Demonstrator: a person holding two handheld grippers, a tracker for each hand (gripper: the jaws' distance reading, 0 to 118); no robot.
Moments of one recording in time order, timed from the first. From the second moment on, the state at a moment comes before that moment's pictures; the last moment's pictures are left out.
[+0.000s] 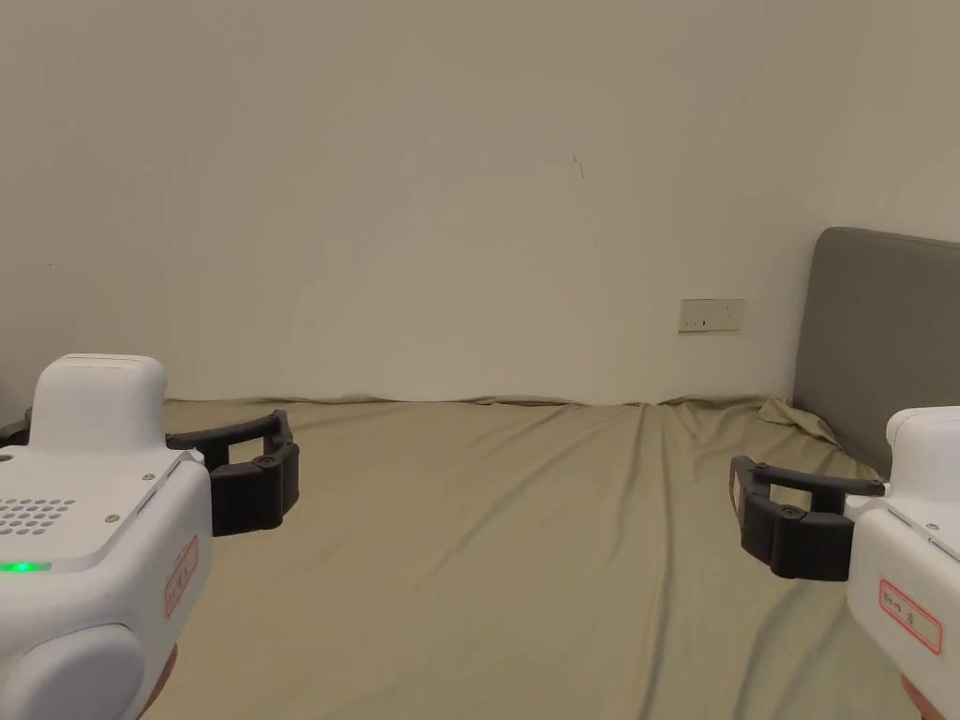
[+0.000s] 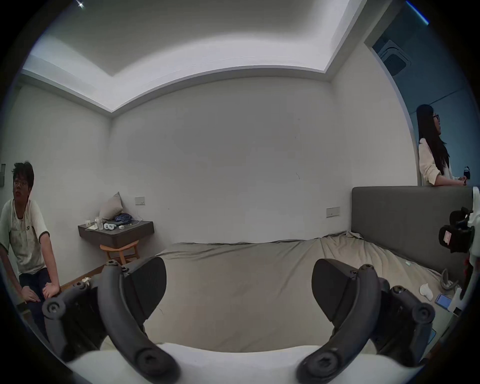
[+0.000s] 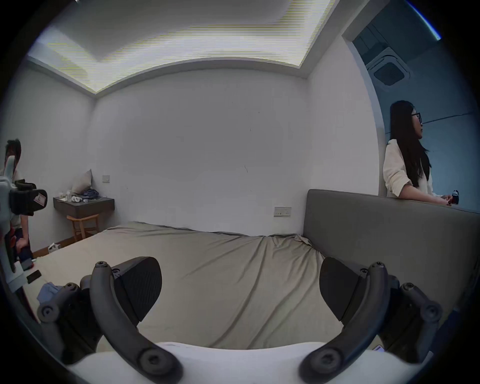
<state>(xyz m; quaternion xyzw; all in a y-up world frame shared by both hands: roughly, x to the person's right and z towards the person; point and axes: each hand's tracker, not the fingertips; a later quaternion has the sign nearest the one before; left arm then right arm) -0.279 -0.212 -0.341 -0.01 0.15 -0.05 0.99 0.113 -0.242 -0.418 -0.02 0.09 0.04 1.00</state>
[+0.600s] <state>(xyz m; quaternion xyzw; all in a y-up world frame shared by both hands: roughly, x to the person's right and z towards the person) -0.283 -0.215 -0.343 -0.01 0.15 -0.03 0.99 0.114 -0.238 -0.419 -0.02 0.10 0.03 0.99</state>
